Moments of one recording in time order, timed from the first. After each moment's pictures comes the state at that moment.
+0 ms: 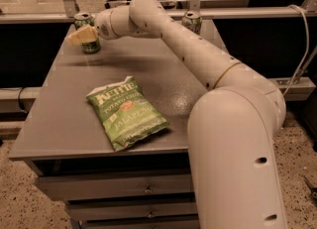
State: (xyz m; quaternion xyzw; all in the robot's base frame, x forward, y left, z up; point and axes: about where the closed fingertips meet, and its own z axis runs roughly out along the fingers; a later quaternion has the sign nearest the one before) arm 0.808 0.219 0.902 -0.44 0.67 0.32 0.51
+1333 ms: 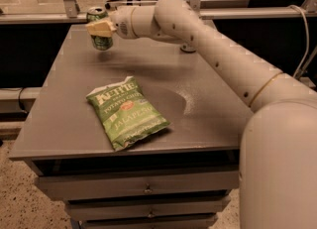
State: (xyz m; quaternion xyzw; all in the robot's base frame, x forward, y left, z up) arm 0.775 0.157 0.935 -0.40 0.66 0.33 0.54
